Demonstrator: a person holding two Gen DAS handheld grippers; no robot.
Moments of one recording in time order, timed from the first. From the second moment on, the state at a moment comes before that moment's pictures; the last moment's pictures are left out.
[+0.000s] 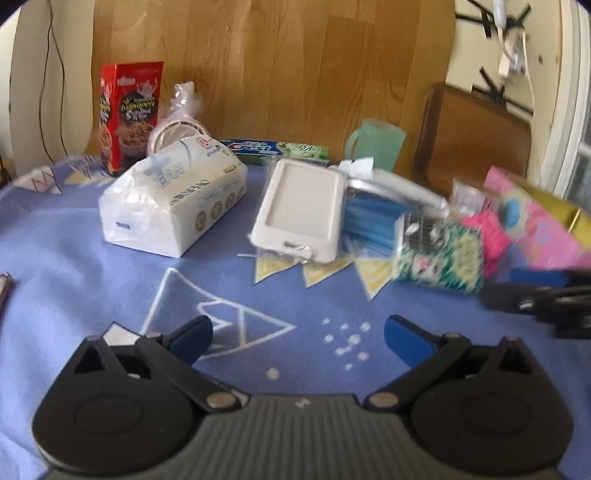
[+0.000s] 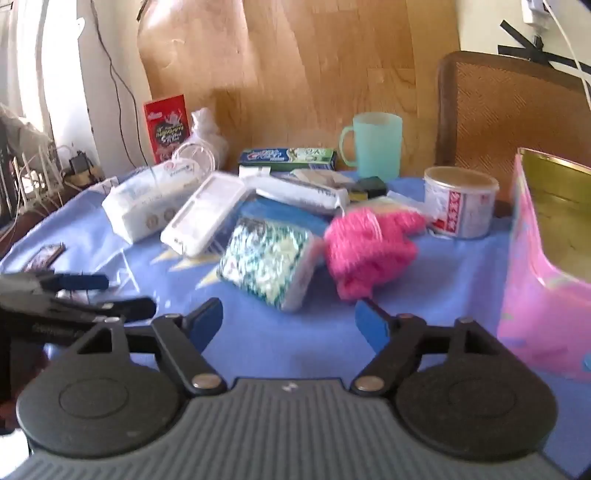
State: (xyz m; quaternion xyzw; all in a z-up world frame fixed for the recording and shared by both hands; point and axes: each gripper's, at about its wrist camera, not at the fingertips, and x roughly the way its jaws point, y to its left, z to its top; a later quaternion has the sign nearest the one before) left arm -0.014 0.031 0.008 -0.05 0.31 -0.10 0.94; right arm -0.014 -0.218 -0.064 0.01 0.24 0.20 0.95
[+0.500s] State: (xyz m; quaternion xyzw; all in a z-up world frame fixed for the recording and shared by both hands) left arm 0.044 -0.027 0.015 -0.13 0.35 -0.24 0.90; right arm -0.011 -0.213 -0.072 -0.02 0.24 0.21 0.95
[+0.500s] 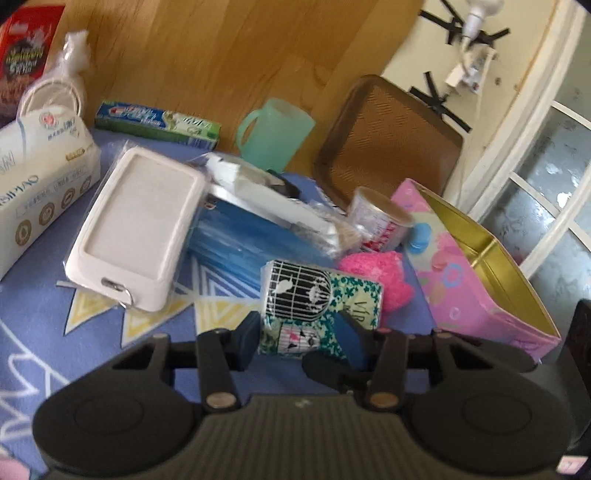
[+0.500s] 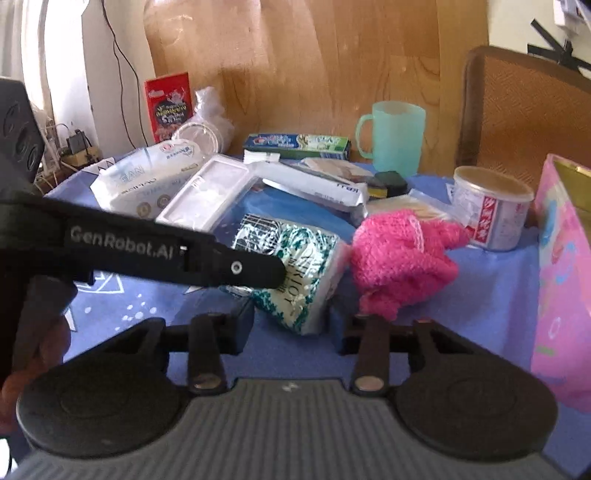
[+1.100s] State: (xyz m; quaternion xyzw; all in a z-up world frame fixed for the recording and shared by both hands) left arm 0.046 -0.249 0.063 -0.08 0.33 -0.42 0.85; right arm -0.078 -0.373 -0.043 0.04 0.10 -0.03 0.99
